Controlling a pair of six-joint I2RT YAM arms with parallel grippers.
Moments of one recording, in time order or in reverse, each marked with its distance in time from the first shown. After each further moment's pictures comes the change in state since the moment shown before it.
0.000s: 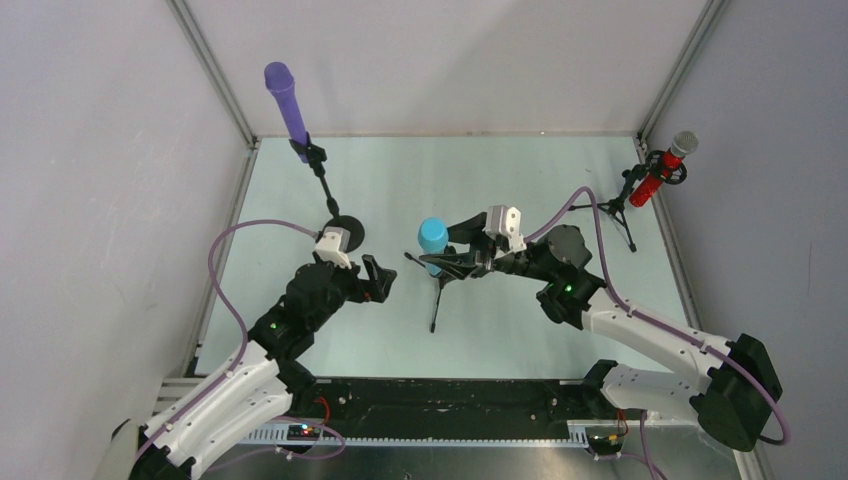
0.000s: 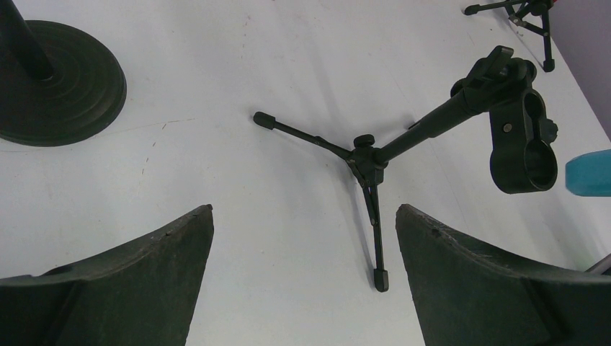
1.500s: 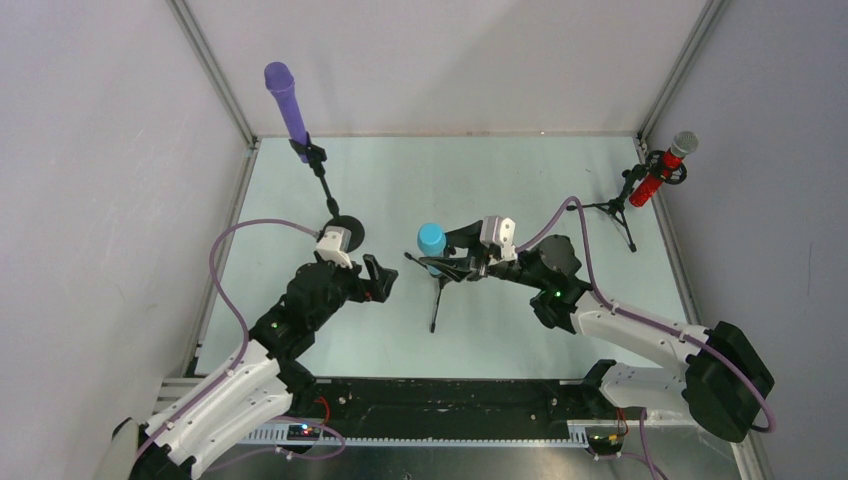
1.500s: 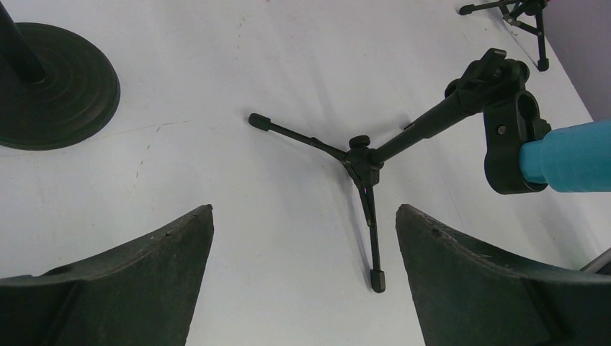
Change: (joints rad) left arm 0.000 0.010 -0.001 0.016 0.010 -0.001; right arm -0.012 0.059 -0.111 0.154 0.051 -0.040
